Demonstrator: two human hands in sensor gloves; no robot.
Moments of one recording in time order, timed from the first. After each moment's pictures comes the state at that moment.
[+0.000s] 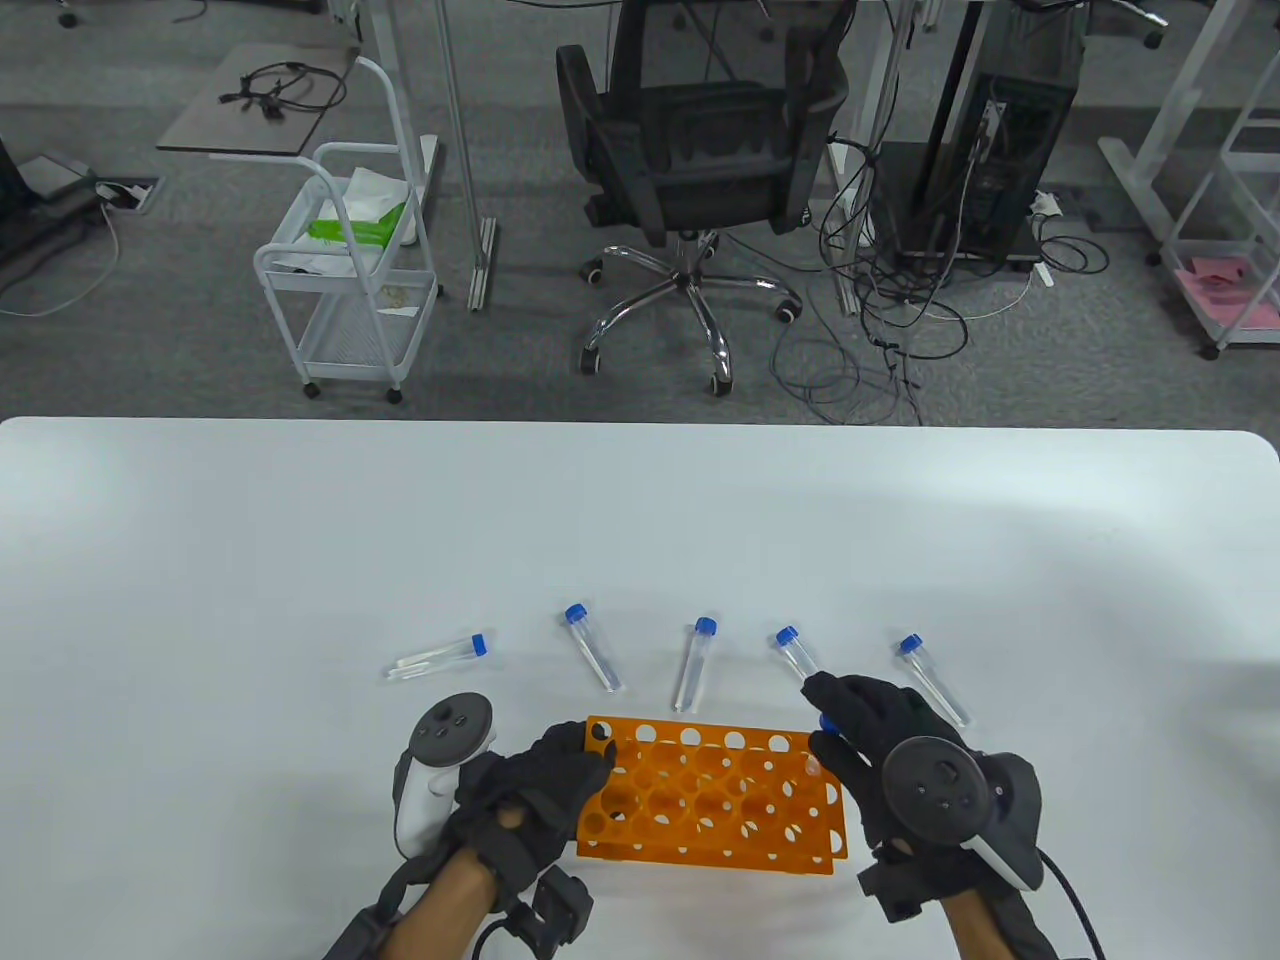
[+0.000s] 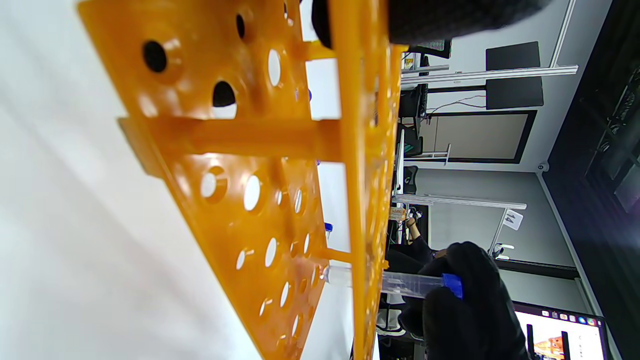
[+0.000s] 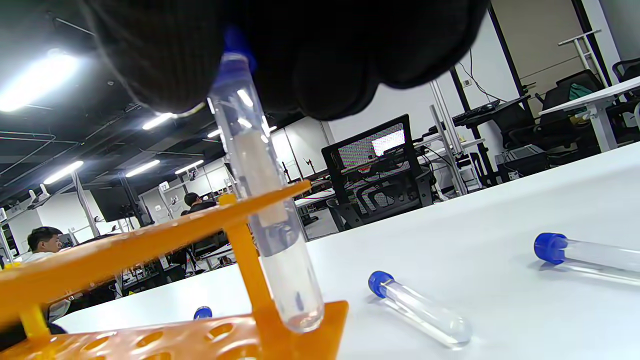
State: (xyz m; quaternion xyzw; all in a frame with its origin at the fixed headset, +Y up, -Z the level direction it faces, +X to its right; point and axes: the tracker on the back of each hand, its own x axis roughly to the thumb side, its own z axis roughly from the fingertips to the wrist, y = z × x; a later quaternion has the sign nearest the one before) left_hand -0.132 -0.751 -0.278 -0.26 -0.03 0.65 0.71; right_hand 0.206 -0.656 -0.264 0.11 -0.12 0.97 0.18
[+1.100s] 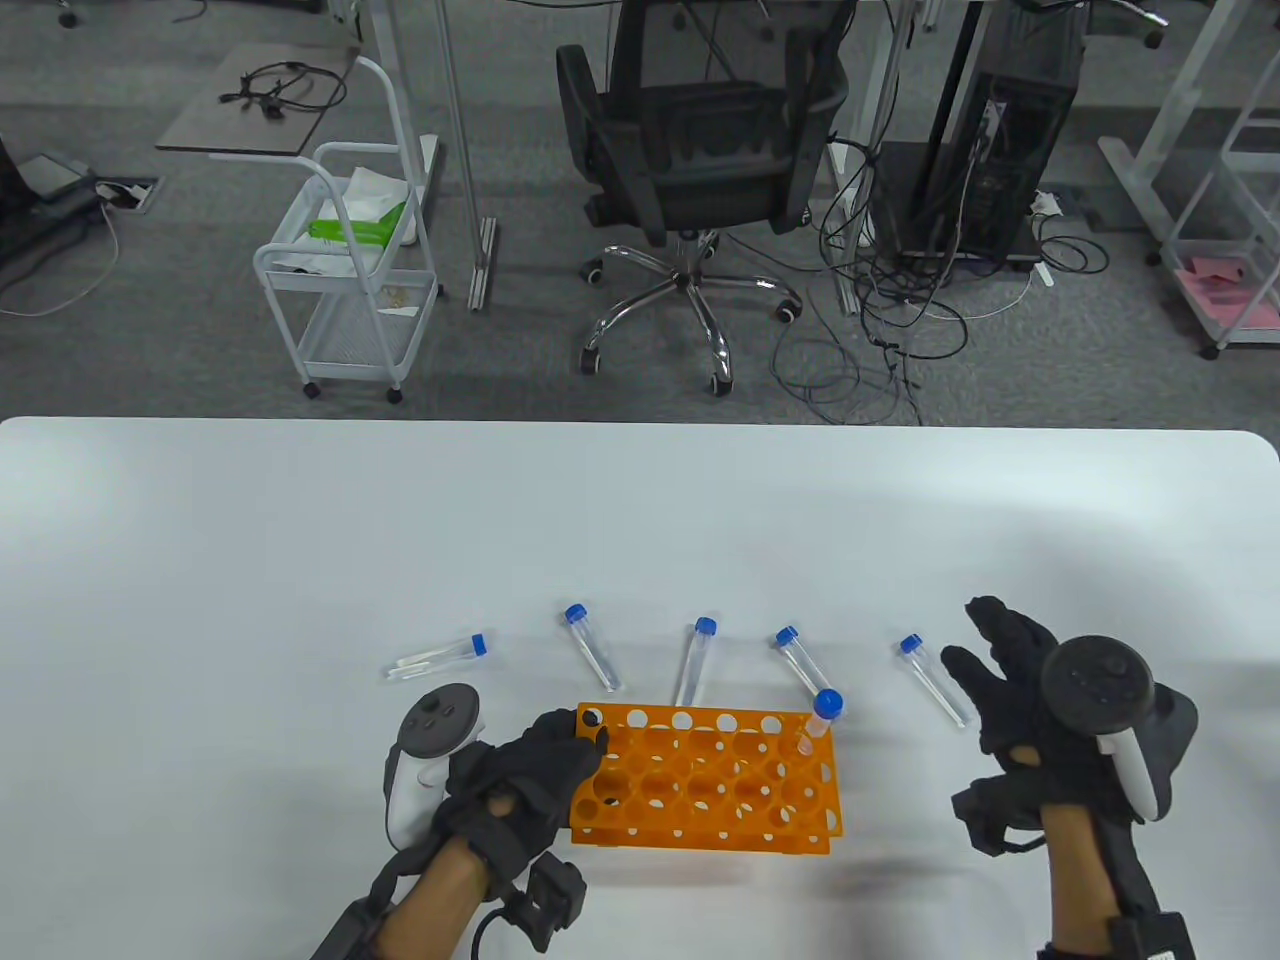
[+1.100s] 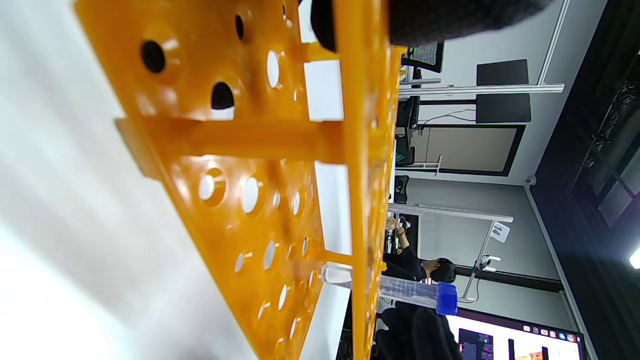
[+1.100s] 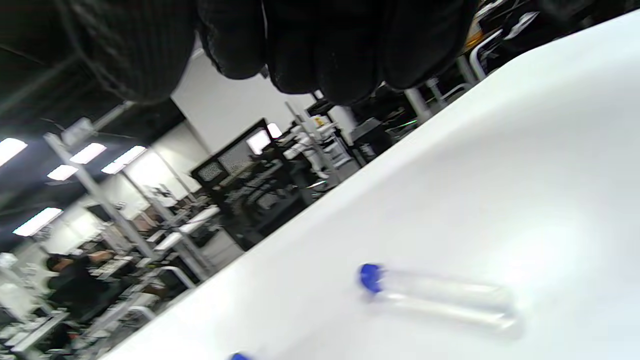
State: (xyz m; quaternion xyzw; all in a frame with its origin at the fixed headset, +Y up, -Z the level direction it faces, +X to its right) left_hand -0.141 -0.746 -0.284 -0.25 -0.03 0.67 0.70; right_hand 0.327 -0.650 -0.325 -0.12 -0.05 0.96 0.25
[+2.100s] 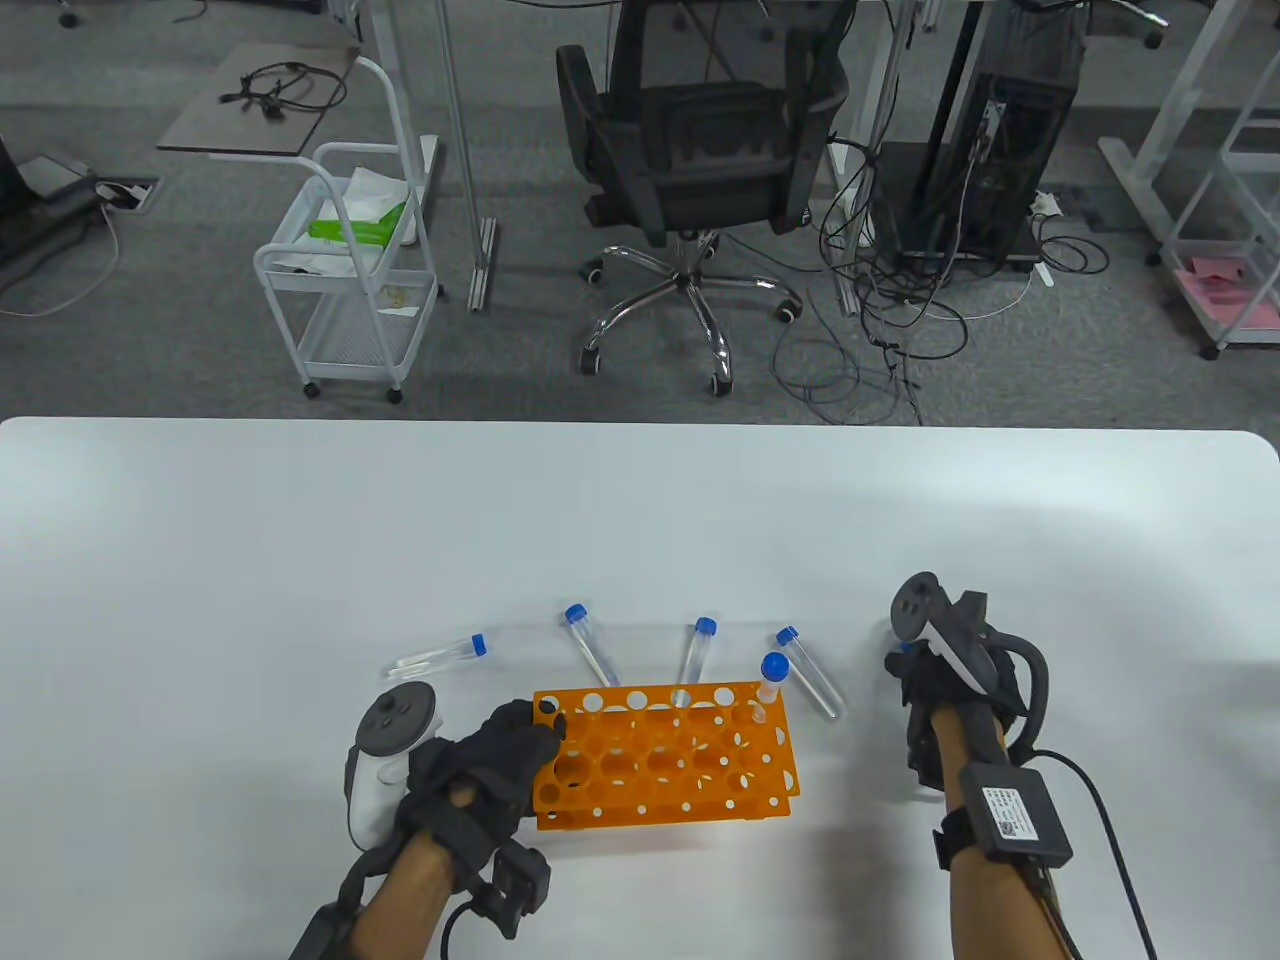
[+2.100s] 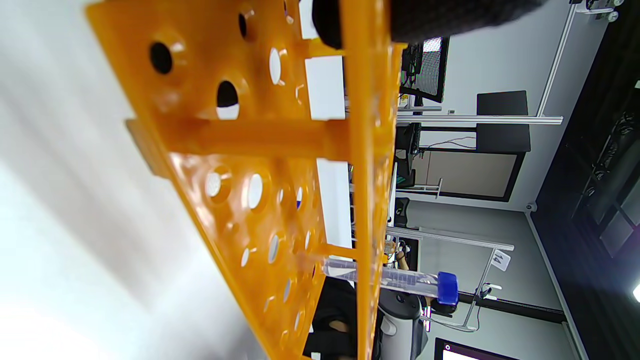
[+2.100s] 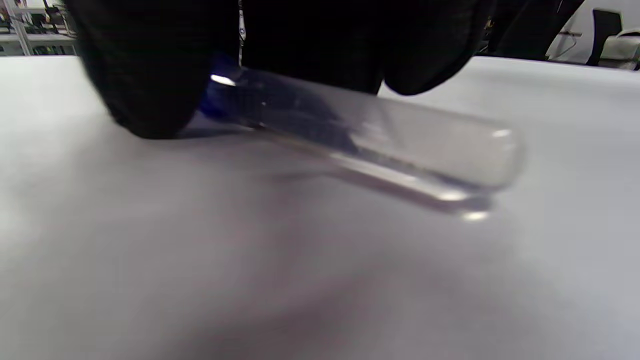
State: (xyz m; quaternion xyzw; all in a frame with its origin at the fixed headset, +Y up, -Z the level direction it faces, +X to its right) left_hand -0.171 -0.754 -0.287 -0.23 0.00 0.68 0.70; right_hand 0.277 -0.756 -0.430 -0.17 0.09 0.98 -0.01
